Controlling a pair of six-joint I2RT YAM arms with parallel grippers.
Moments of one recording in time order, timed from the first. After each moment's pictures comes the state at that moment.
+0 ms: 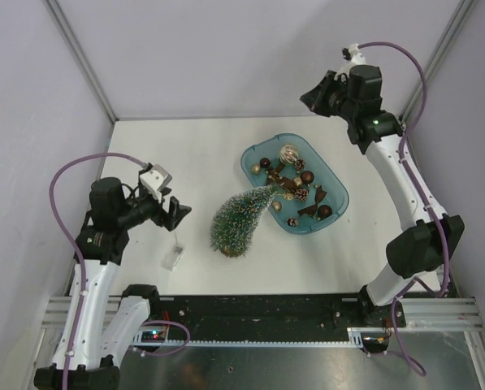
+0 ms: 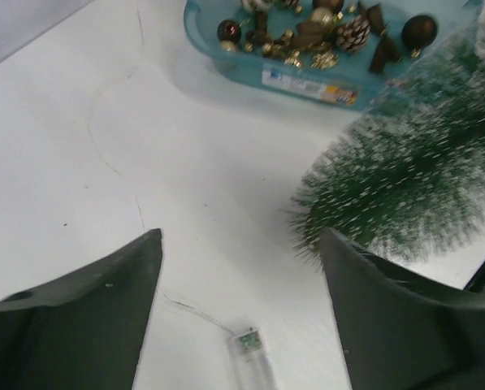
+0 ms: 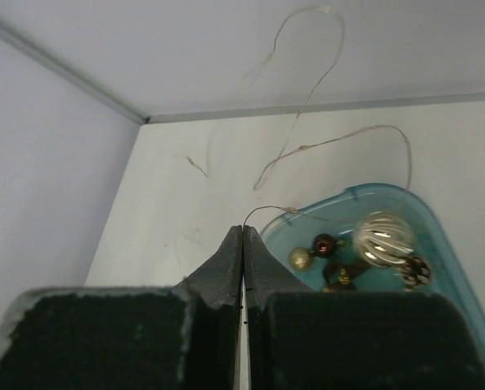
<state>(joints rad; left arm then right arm) -0.04 0.73 0.87 -0.60 0.64 0.34 0.28 1.64 1.78 -0.35 -0.24 0.52</state>
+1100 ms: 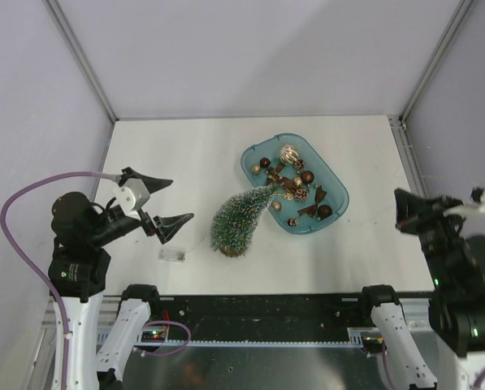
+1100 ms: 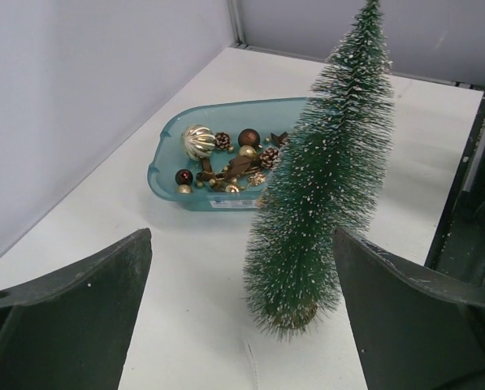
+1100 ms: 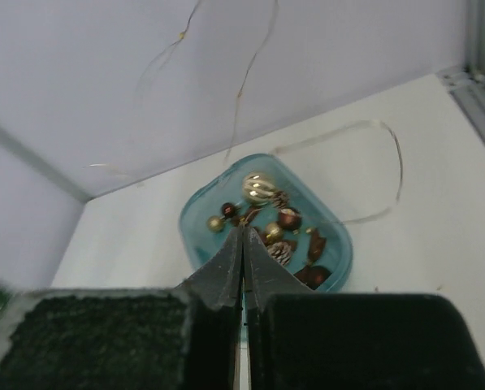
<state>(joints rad) -0.04 0.59 1.07 -0.58 0.93 0.24 0.06 0.50 1.21 -0.71 0.06 0.46</state>
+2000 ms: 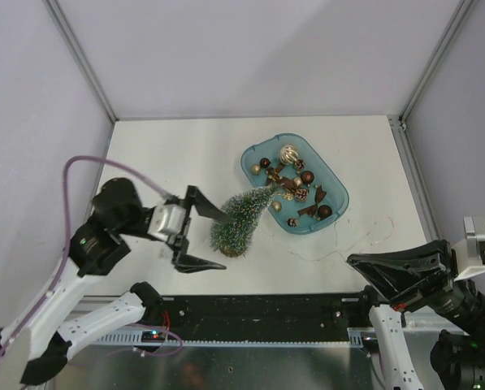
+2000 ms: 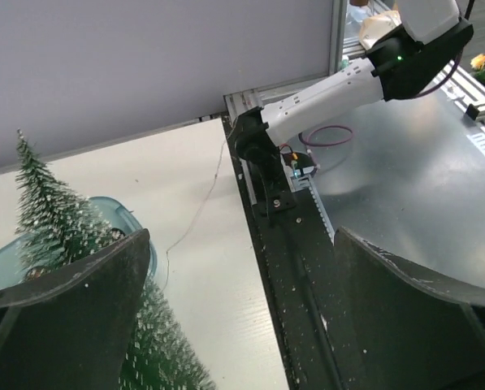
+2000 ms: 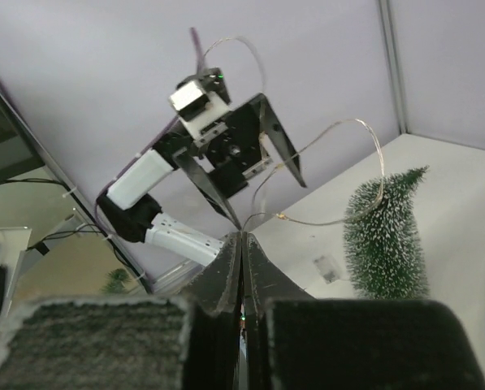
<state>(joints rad) -0.68 0.72 1.12 -0.47 1.06 0.22 -0.08 0.35 1.39 -0.46 -1.03 0.89</state>
